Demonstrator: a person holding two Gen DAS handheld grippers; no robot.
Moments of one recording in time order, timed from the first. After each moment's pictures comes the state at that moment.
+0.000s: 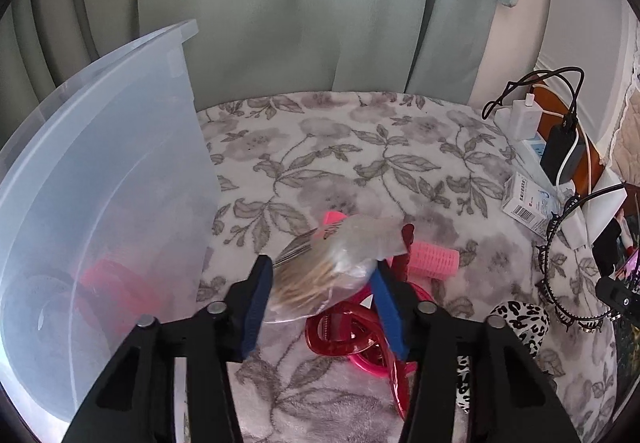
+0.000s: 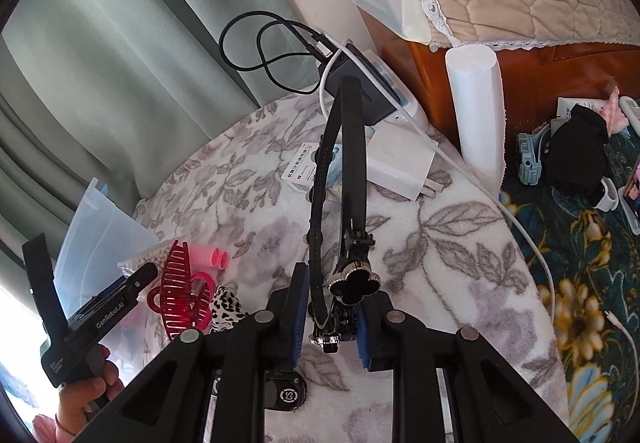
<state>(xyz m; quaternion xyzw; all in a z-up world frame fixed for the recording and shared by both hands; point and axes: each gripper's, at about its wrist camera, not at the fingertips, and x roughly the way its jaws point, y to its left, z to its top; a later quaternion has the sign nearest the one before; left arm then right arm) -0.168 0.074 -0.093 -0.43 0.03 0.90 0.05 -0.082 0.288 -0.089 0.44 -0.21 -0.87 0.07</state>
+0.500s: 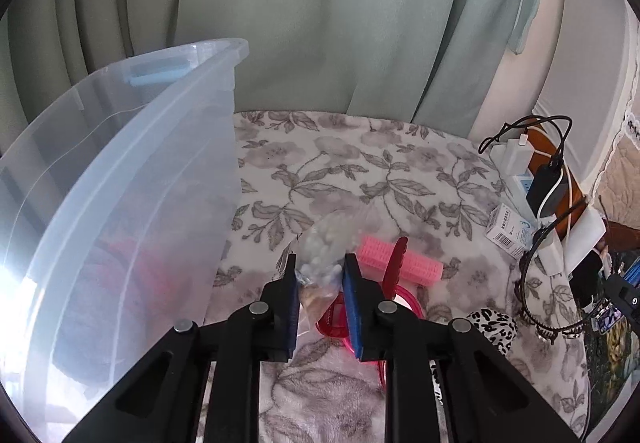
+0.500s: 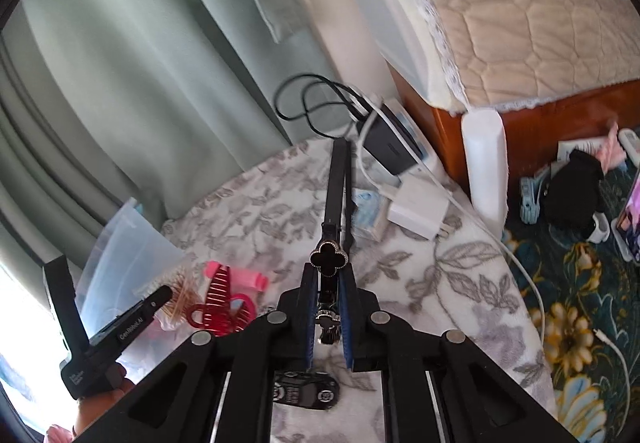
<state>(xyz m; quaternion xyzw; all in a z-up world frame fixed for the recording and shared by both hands) -0.137 0.050 -0.063 -0.40 -0.03 0.92 0.03 -0.056 0.282 -0.037 0.38 -0.20 -0.90 0.10</state>
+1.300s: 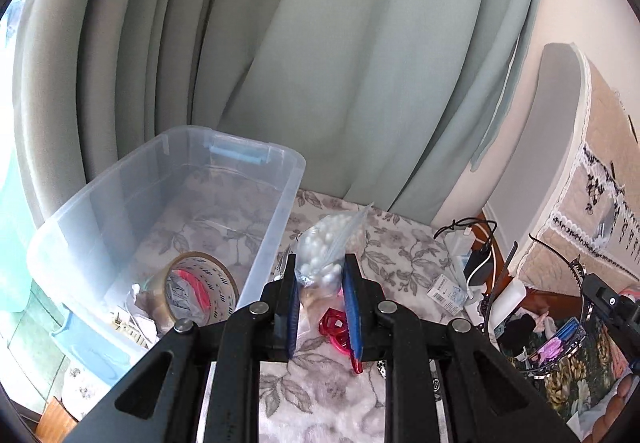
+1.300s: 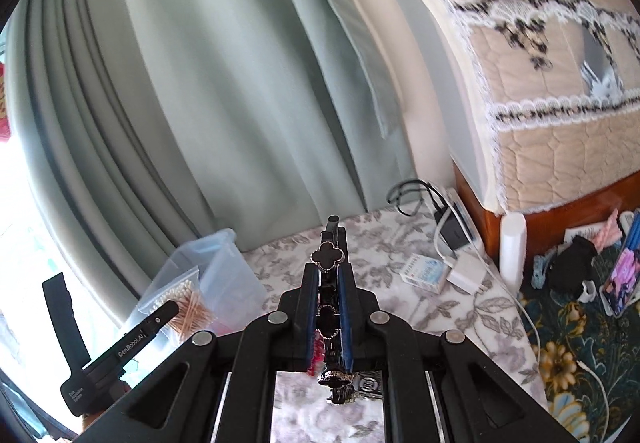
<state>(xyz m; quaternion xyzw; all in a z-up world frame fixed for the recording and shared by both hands) -0.036 -0.022 0.041 -0.28 -0.13 0.95 0.04 0.023 0.229 0.082 0.26 -0.16 -0.94 0.15</state>
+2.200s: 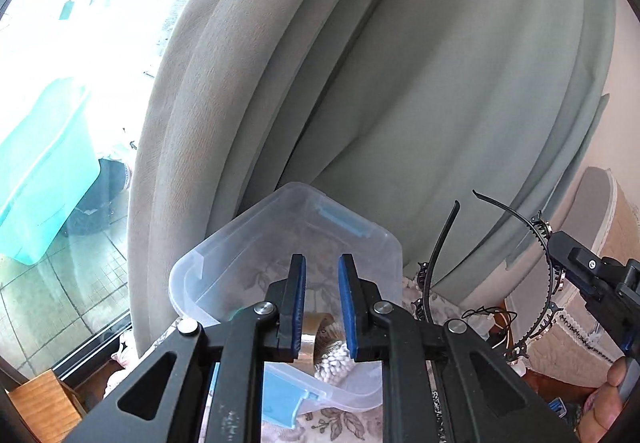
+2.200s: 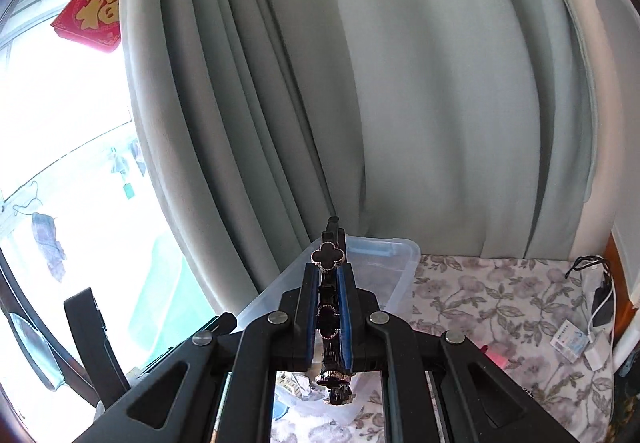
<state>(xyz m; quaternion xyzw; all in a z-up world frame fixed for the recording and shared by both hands) 0.004 -0.155 0.059 -0.21 -0.24 0.95 -0.05 0.023 0.025 0.135 0.24 -0.06 -0.91 0.34</state>
